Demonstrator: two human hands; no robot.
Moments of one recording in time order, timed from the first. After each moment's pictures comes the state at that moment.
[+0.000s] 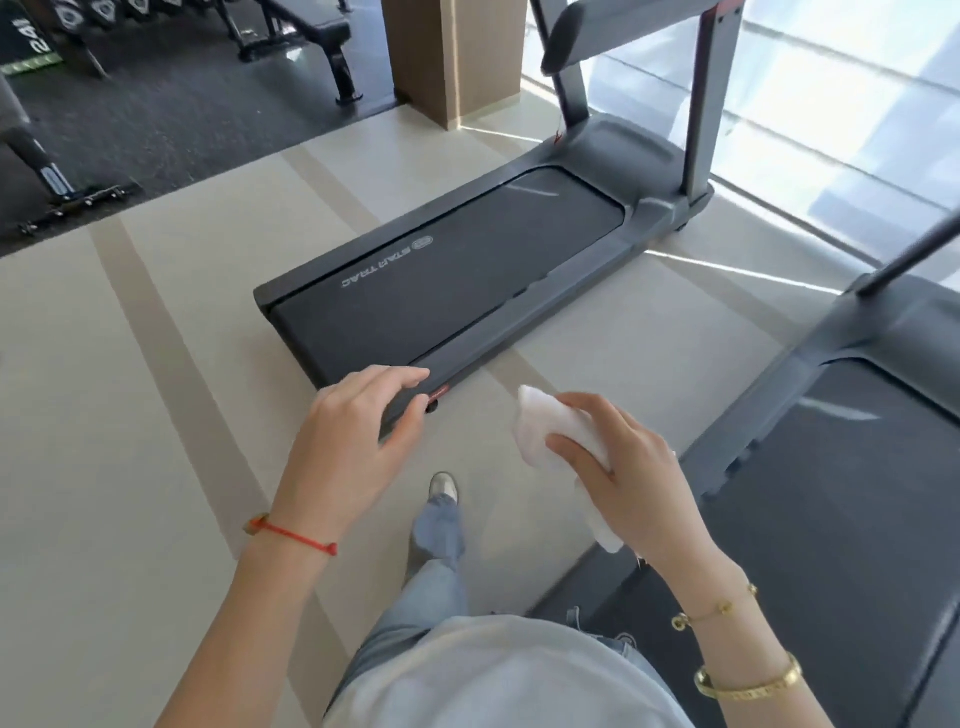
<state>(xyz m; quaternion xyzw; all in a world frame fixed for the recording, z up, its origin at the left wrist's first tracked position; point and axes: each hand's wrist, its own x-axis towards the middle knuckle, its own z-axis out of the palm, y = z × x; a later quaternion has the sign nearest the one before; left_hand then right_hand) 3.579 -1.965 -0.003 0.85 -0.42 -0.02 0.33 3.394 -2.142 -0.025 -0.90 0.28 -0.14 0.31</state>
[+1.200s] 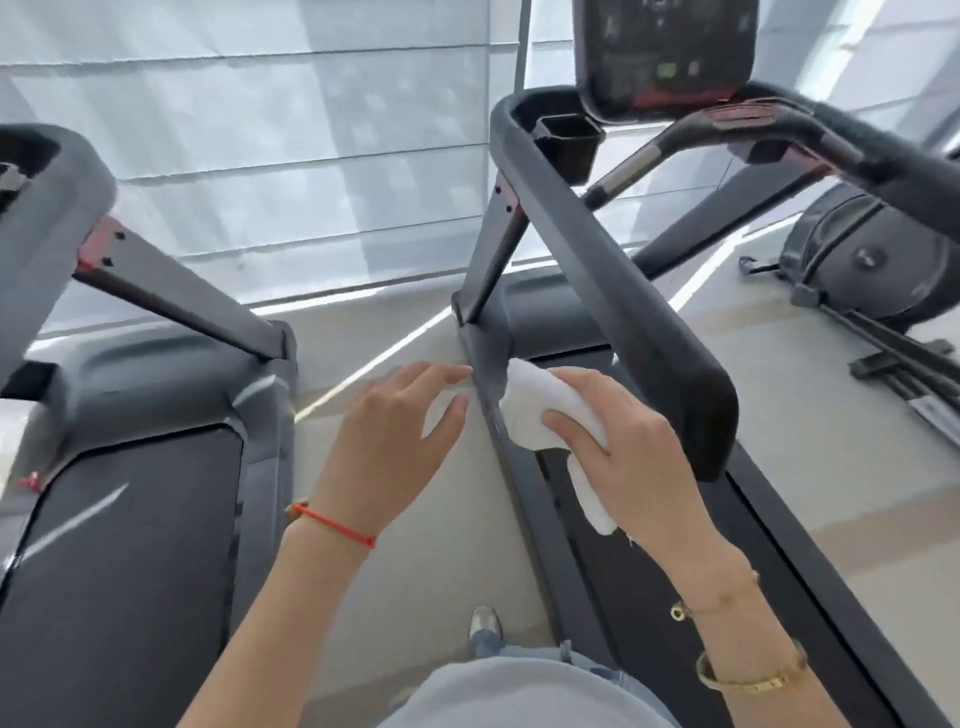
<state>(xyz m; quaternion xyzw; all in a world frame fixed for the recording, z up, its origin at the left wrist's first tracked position) 3.627 -2.739 0.036 0.45 -0.82 -0.18 0.30 3.426 -2.659 0.036 -0.65 0.66 -0.37 0.11</state>
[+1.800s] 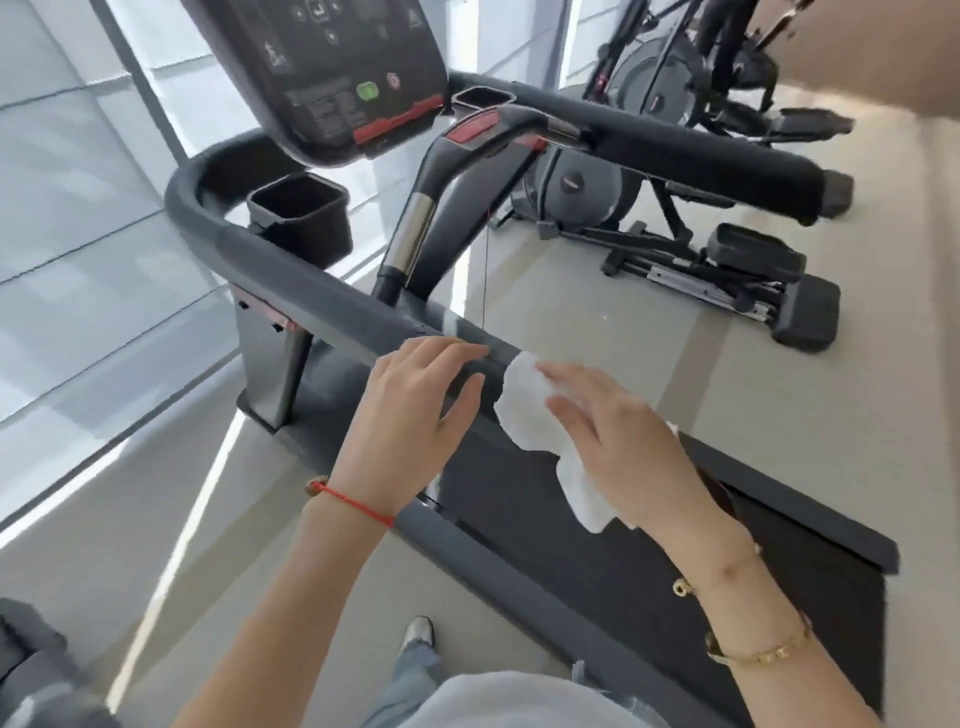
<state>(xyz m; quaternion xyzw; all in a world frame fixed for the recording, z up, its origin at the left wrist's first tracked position) 3.430 -2.988 0.045 0.10 -0.94 -0.22 0.23 3.331 -2.802 0.035 -0.38 0.88 -0.30 0.01</state>
